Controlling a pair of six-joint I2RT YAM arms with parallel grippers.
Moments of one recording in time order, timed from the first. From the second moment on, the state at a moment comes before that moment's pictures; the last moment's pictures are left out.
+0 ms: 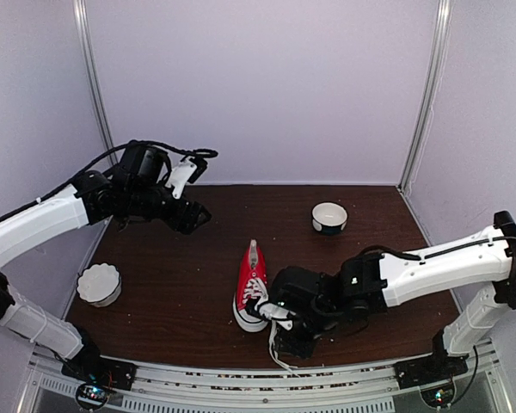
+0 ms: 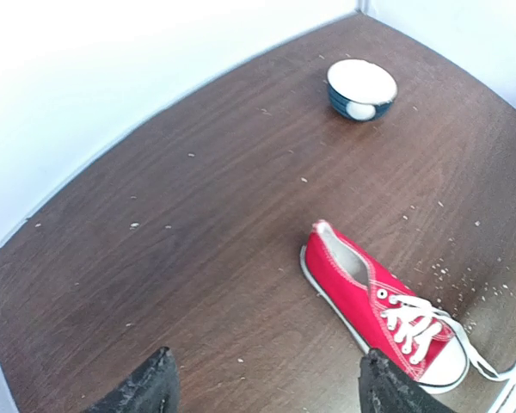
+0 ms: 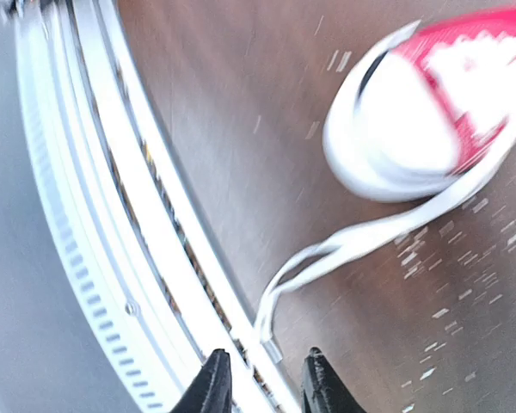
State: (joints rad) left arm -0.71 1.36 1.25 -0.56 -0.02 0.05; right arm 1.33 1.58 1.12 -0.64 -0.03 0.28
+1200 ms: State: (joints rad) left arm -0.69 1.35 1.20 -0.55 -0.04 0.07; right arm 1.41 1.98 1.37 -0.88 0.03 0.12
